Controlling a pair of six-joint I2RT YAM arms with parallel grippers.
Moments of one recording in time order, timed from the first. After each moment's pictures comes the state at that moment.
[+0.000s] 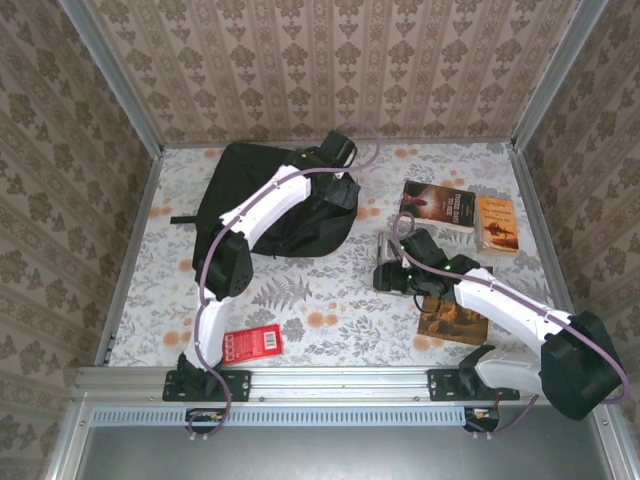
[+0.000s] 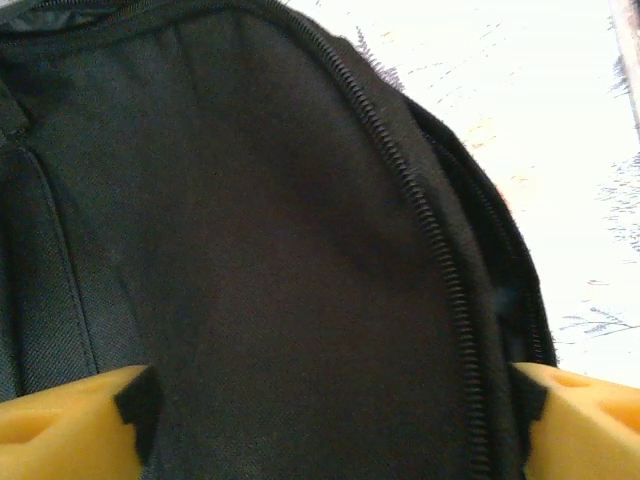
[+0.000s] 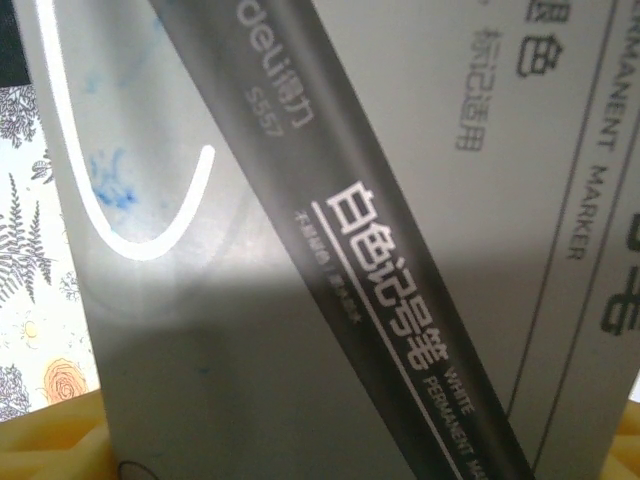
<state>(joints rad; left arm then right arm) -0.70 2.17 2.07 -0.94 -0.17 -0.17 0.52 1.19 0.68 -0.52 -0.08 0.61</state>
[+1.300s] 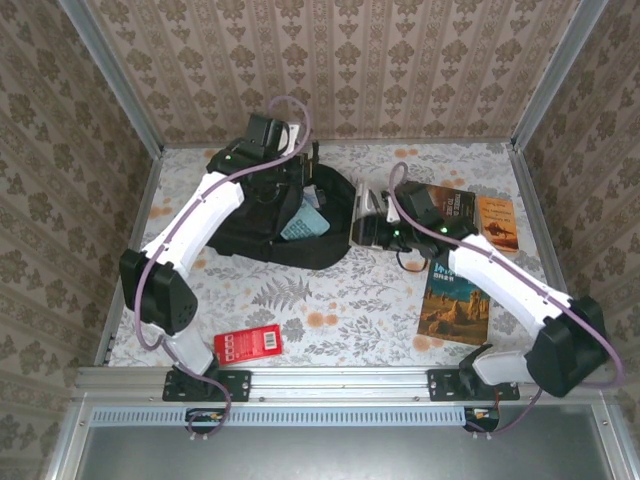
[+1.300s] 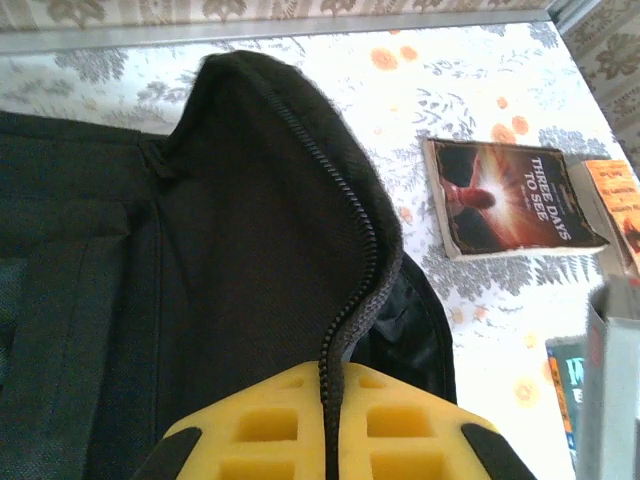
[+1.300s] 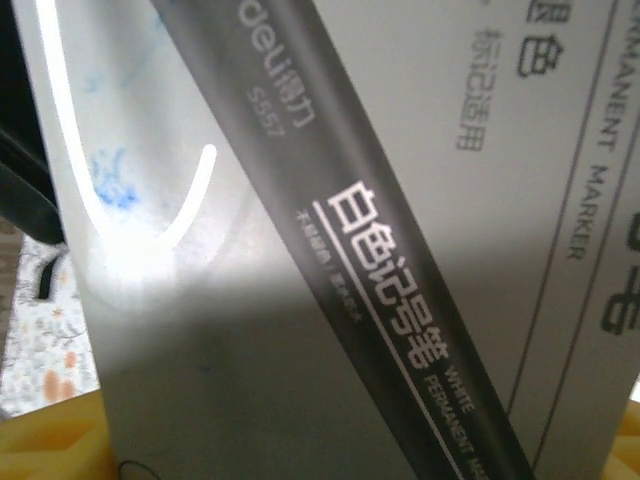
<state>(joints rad) -0.51 1.71 1.69 -0.71 0.21 -0.30 0.51 1.36 1.09 -0.54 -0.19 0.62</state>
